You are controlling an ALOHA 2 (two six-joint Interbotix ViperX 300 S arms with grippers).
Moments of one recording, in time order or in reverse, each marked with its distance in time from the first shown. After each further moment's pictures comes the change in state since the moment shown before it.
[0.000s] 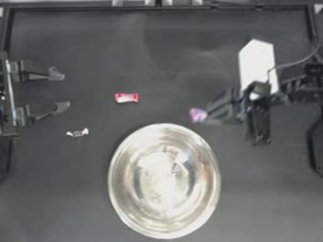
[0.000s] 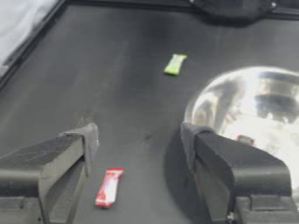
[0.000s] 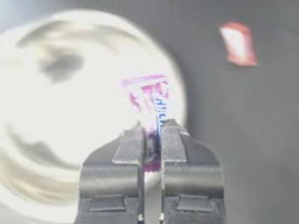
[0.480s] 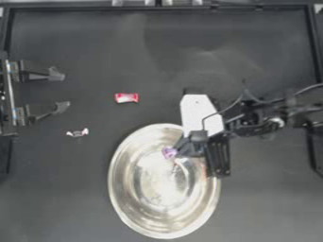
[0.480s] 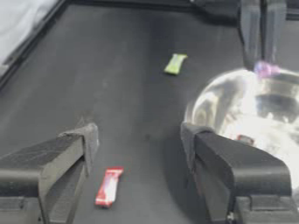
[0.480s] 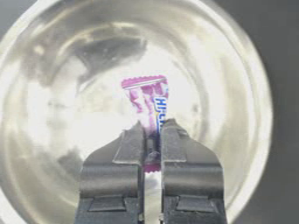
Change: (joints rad) left arm 0.000 0.000 0.000 0.000 0.002 -0.002; right arm 0.123 0.302 -0.100 0.000 -0.055 0.002
